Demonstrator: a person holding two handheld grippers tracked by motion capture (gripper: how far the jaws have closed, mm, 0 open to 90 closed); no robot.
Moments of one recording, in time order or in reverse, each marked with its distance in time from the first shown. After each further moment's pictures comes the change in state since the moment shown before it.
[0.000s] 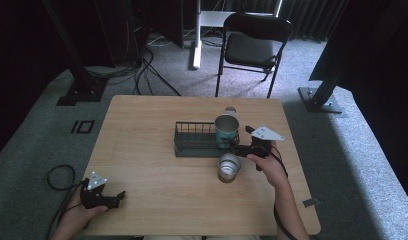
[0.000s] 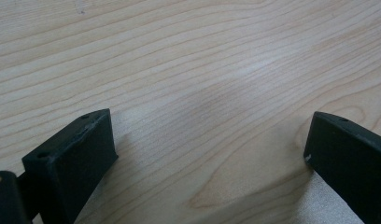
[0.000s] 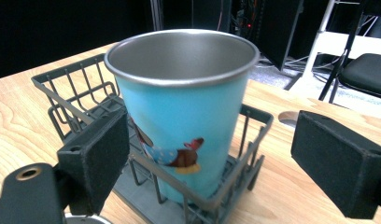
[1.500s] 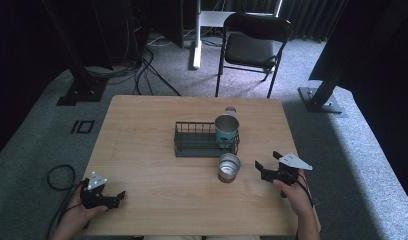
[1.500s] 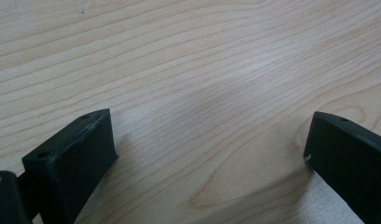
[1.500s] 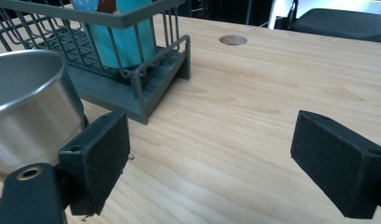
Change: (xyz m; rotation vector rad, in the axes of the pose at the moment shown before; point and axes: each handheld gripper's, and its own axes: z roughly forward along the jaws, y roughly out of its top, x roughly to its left) left arm 0.000 0.000 0.000 -0.001 0.001 0.002; right arm -0.028 -0.082 -0.081 0.075 -0.137 0.080
